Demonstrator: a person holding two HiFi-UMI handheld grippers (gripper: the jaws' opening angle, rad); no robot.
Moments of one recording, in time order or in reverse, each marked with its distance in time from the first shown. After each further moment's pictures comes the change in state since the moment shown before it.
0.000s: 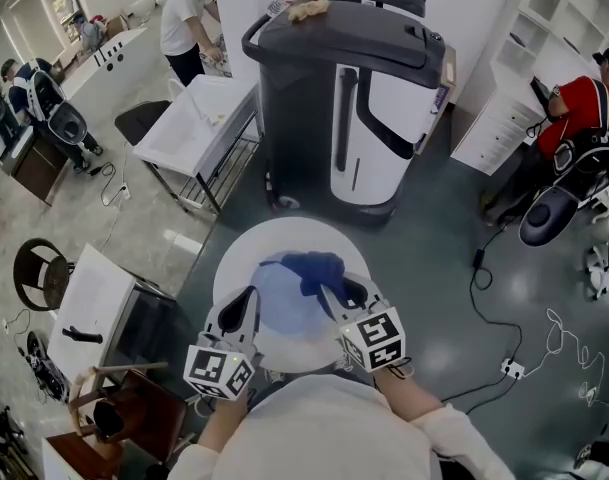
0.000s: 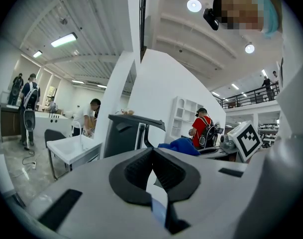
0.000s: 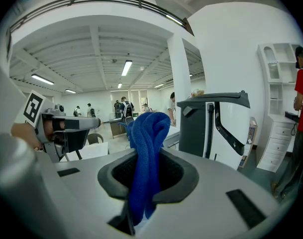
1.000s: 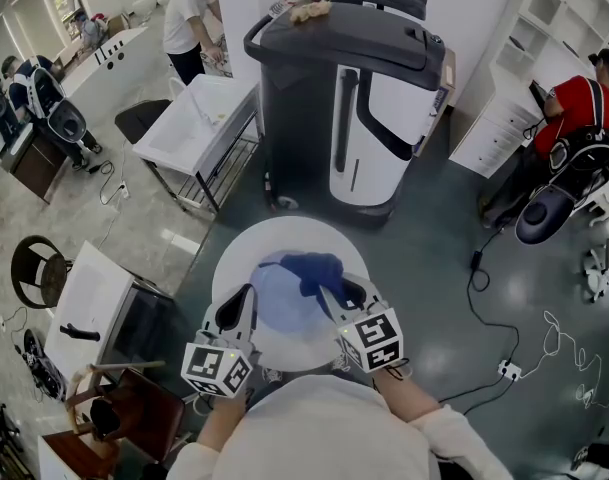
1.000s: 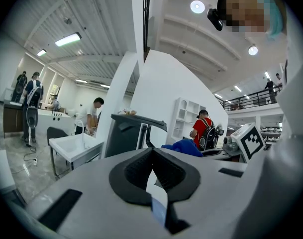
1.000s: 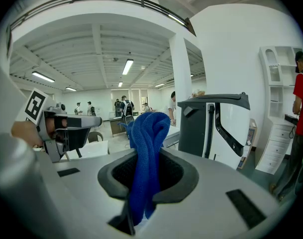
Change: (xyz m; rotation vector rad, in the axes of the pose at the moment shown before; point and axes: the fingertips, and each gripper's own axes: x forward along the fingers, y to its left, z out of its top) left arm -0.005 0.007 -0.001 -0.028 -0.007 0.020; right arm -0.002 0.007 -0.002 -0.021 0.008 -0.006
